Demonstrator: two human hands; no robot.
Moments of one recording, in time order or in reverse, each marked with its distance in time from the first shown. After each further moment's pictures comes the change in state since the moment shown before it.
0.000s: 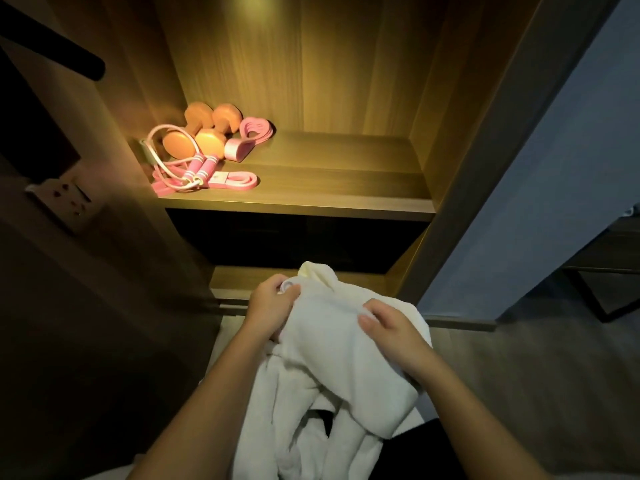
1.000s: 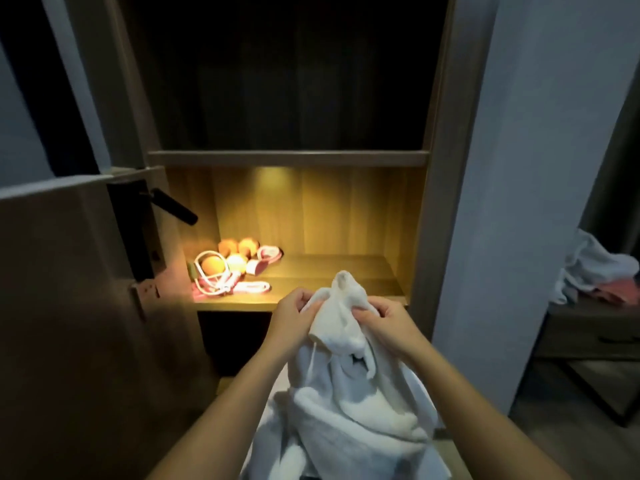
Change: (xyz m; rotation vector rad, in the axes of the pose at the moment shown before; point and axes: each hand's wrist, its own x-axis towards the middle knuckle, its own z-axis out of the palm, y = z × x) left_hand -0.083 0.120 -0.043 -0.244 0.040 0.538; right_hand -0.056 -0.132 -0.046 0.063 0.233 -0.311
